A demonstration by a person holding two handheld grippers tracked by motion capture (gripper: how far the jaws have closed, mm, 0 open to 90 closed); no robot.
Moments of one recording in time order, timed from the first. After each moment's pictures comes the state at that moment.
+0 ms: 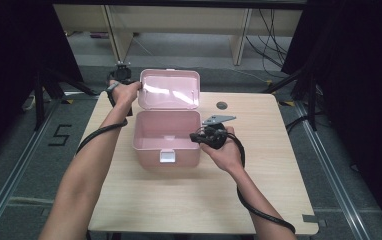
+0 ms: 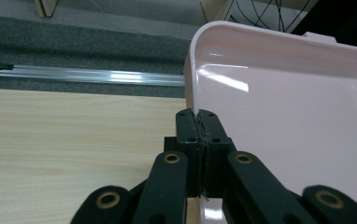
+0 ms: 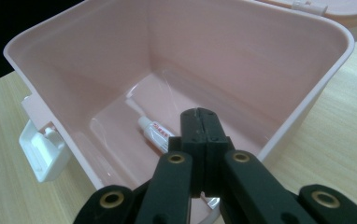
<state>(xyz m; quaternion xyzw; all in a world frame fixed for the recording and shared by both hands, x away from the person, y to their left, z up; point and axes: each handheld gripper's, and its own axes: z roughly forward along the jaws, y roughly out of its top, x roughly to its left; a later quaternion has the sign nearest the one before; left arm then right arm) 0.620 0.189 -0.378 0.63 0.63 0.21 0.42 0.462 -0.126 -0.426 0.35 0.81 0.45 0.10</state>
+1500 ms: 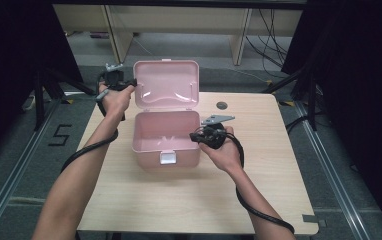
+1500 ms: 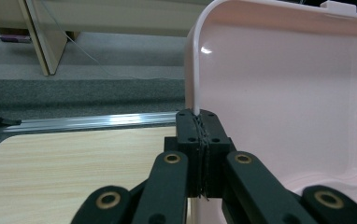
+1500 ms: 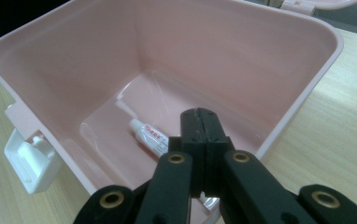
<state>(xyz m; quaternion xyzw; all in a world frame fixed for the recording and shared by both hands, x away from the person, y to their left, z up) 0.567 0.196 -0.356 0.62 0.56 0.28 0.47 0.461 -0.122 -0.427 0.36 0.81 0.45 0.11</state>
